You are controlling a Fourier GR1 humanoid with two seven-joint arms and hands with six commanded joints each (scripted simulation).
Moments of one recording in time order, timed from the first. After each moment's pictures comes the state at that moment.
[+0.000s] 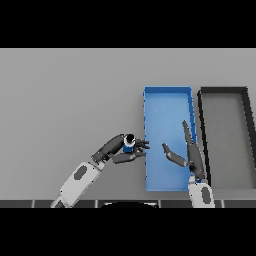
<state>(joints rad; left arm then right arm) -0.27 0.11 -0.55 -1.54 0.08 -0.19 -0.09 0.16 -0.10 0.13 -1.72 0.26 -0.03 -0.07</state>
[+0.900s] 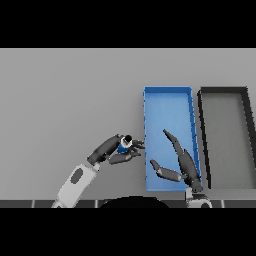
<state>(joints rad) -0.24 0.09 -0.51 -1.56 0.01 -0.23 -0.08 0.32 -0.11 0.29 -2.15 0.25 0.08 0.11</state>
